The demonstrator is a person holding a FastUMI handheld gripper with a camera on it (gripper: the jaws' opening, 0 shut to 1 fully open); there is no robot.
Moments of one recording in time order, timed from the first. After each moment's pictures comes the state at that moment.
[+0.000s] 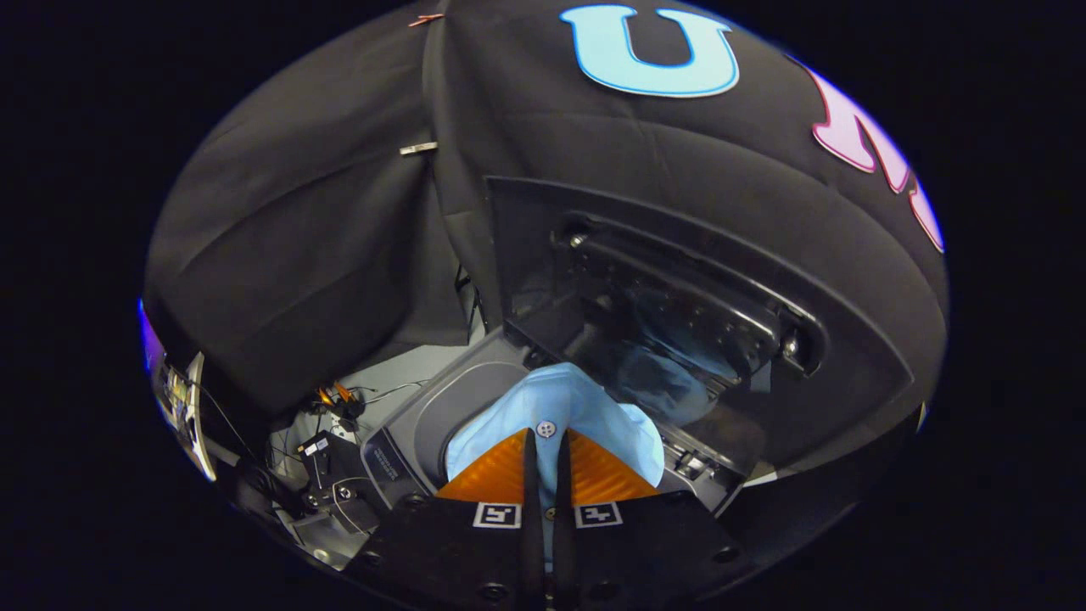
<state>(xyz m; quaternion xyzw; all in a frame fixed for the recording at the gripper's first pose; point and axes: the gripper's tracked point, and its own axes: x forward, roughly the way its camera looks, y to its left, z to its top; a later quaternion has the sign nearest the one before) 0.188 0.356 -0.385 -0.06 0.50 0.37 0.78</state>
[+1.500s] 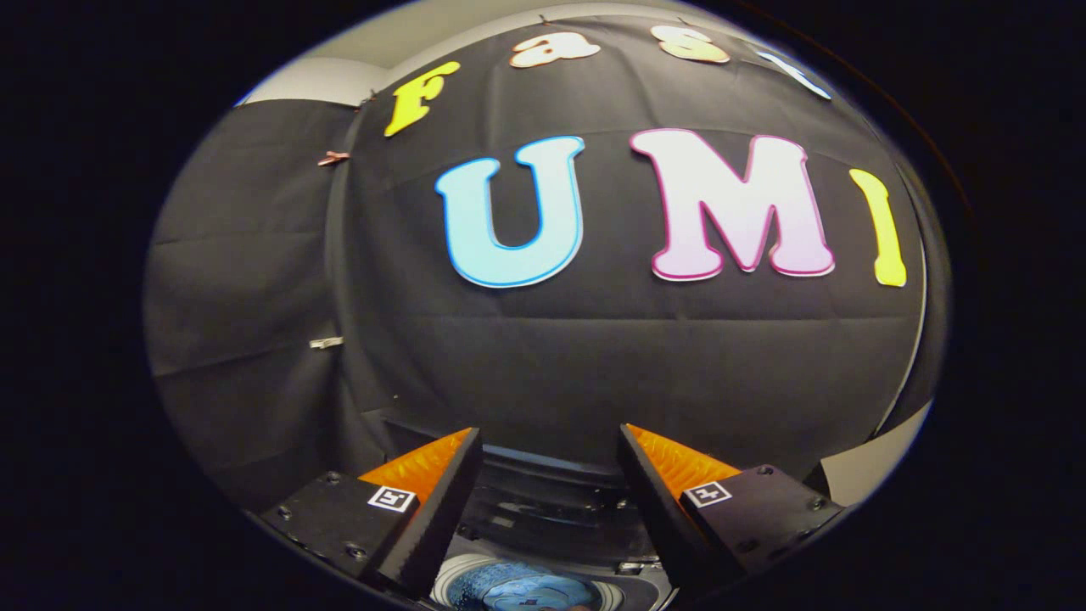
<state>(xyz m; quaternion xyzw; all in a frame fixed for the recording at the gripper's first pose) 0.350 0.316 -0.273 0.08 0.22 0.17 0.96</state>
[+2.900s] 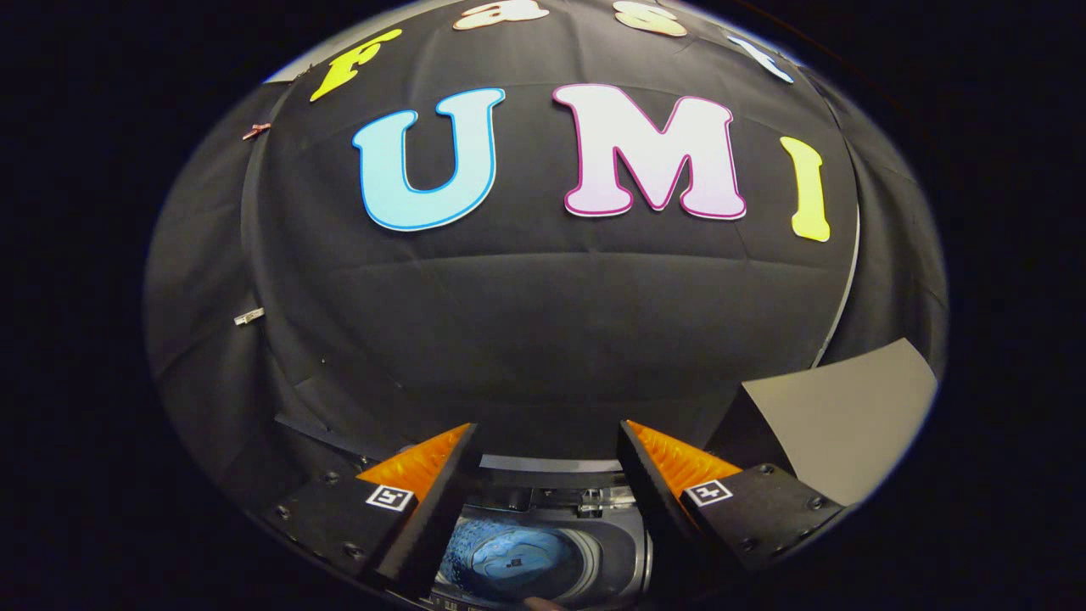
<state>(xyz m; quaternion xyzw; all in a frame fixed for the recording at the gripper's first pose) 0.287 0.275 -0.297 0.03 0.34 0.06 0.94</state>
